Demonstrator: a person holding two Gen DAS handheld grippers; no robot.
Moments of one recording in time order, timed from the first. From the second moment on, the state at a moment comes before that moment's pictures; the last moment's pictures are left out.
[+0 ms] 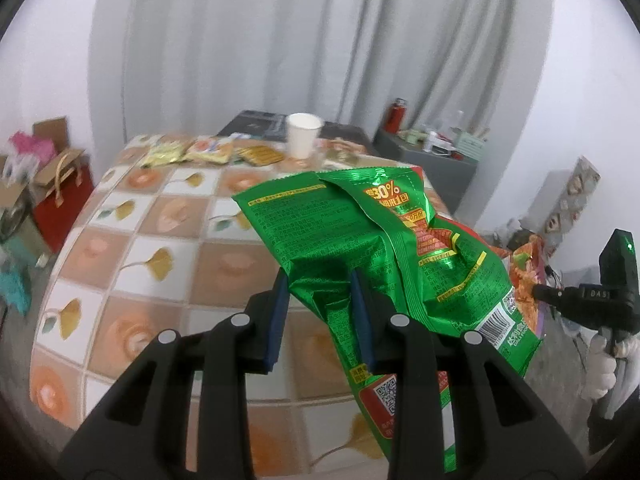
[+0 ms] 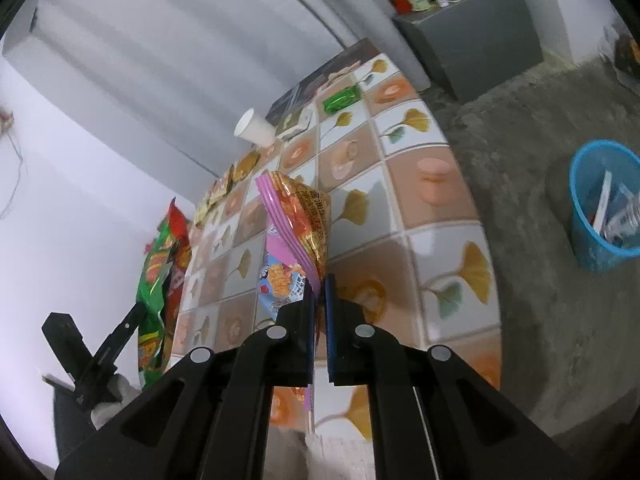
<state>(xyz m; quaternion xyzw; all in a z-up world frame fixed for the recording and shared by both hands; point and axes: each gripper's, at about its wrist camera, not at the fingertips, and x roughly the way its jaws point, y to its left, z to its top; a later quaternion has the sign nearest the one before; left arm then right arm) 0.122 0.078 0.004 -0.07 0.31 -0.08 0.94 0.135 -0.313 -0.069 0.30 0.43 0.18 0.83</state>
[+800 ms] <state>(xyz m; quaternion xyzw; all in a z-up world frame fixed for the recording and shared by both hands) 0.106 -0.042 0.038 0.04 0.27 -0.13 0.95 0.056 -0.398 -0.073 0.38 0.37 0.14 0.84</state>
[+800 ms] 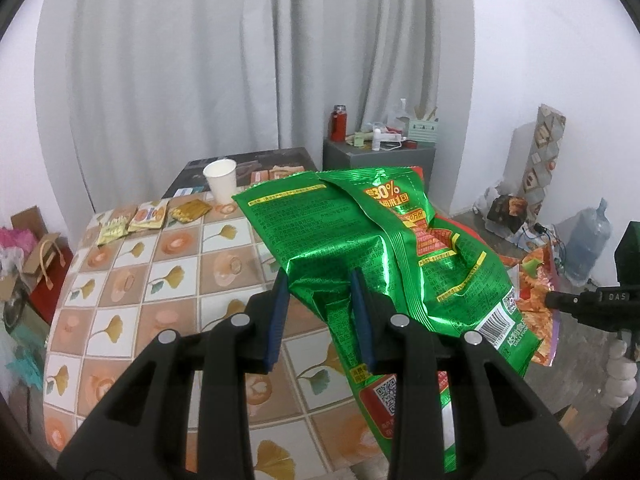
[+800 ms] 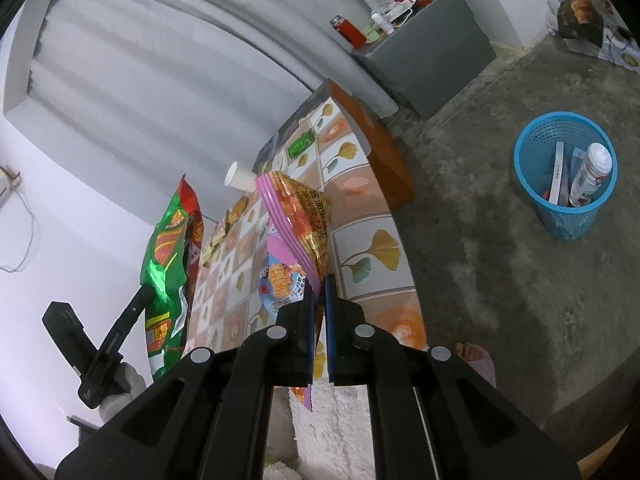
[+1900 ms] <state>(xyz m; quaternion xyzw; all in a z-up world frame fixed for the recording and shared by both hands) 0.316 -0.446 -0.114 0.05 0.49 -0.38 0.78 0.101 -0.636 -0.200 0.54 0.30 -0.08 0.78</state>
